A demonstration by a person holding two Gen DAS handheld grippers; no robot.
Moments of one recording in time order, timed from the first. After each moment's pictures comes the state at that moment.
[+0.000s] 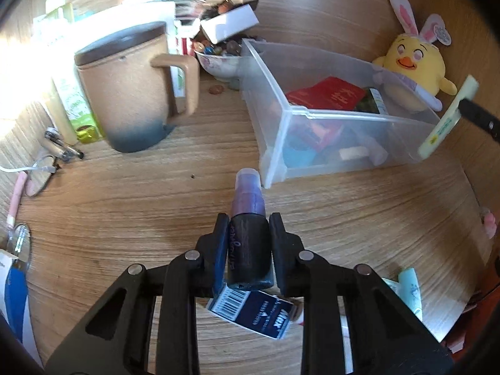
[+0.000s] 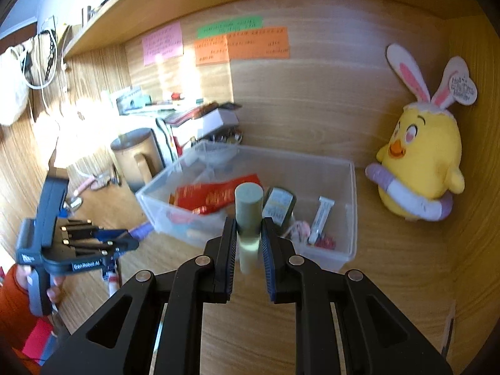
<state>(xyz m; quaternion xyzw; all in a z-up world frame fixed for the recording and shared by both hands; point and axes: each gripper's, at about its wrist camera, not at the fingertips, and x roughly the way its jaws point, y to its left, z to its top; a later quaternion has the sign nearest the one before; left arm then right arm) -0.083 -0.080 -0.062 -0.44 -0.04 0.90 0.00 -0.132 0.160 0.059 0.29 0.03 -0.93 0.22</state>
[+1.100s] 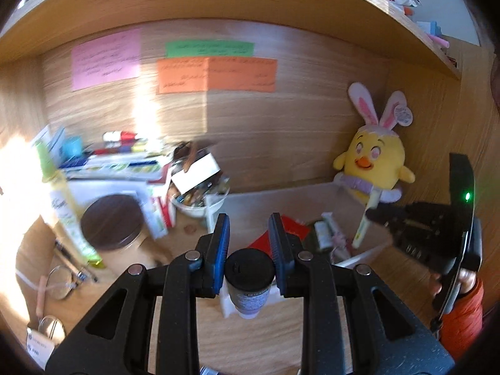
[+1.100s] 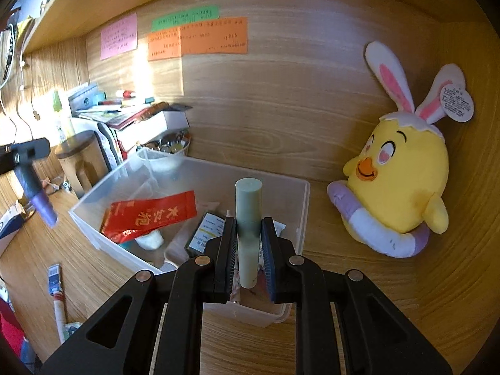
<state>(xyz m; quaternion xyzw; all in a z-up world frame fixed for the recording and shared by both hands) -0.115 -0.045 0.067 -0.28 -0.02 0.96 0.04 -0.194 0.178 0.055 0.31 0.07 -0.94 0.15</state>
